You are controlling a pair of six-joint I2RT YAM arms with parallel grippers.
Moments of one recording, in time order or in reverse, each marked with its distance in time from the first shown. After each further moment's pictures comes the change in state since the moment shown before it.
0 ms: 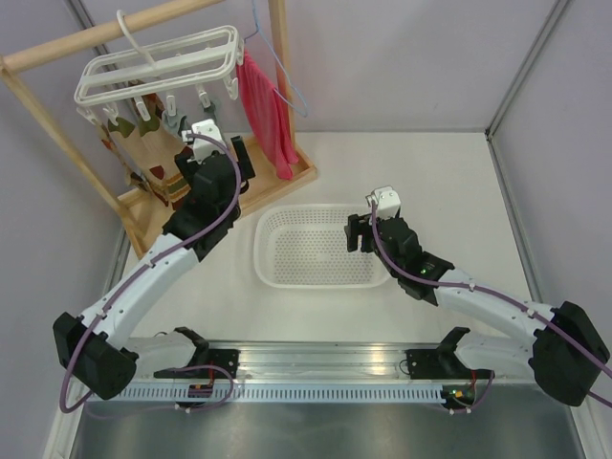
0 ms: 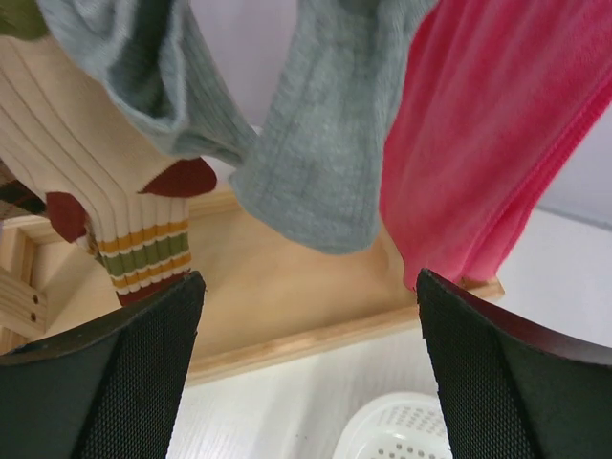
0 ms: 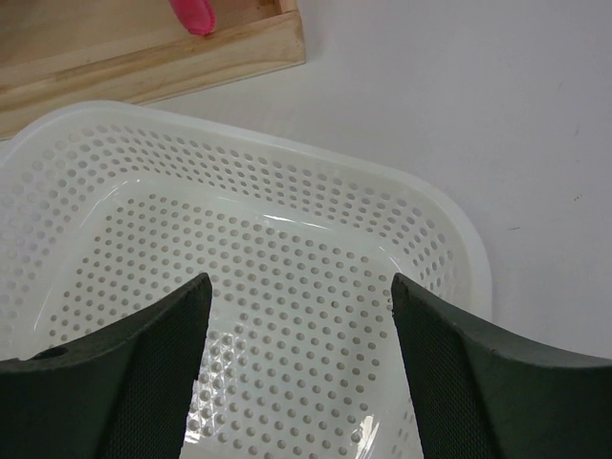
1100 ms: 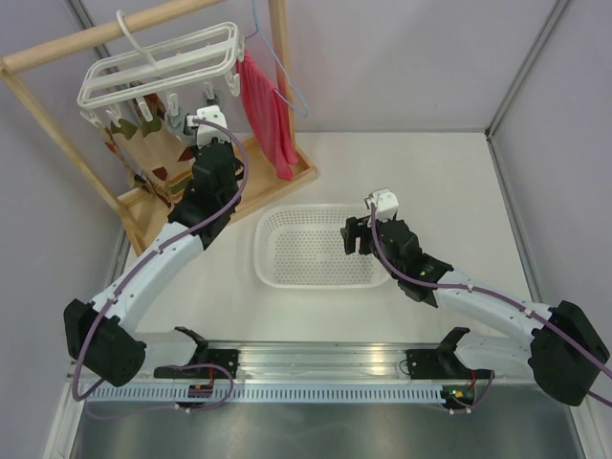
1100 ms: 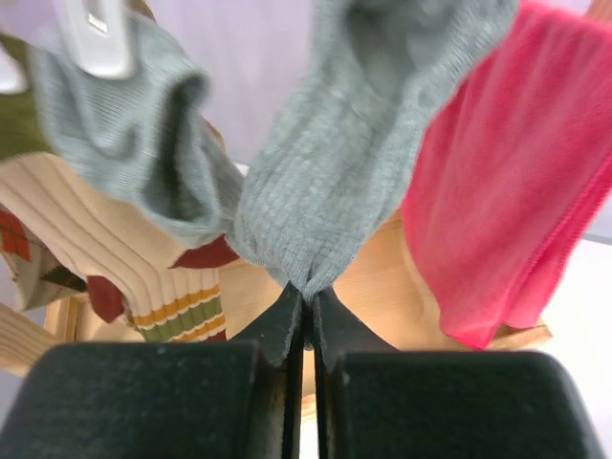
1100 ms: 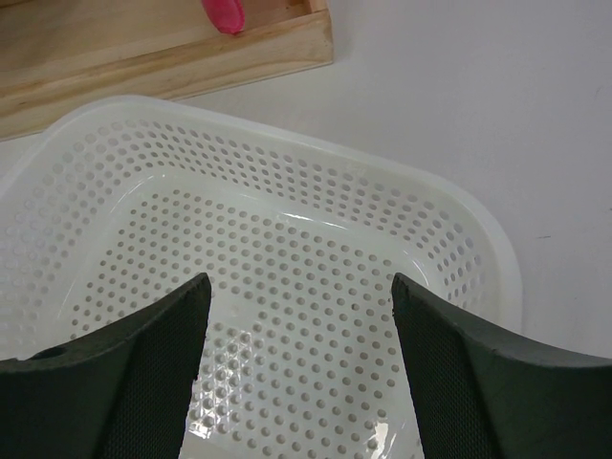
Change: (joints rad) left arm 0.061 0.105 0.032 0.212 -0.017 0.223; right arm 0.000 0.006 -0.028 0.061 -0.056 0.004
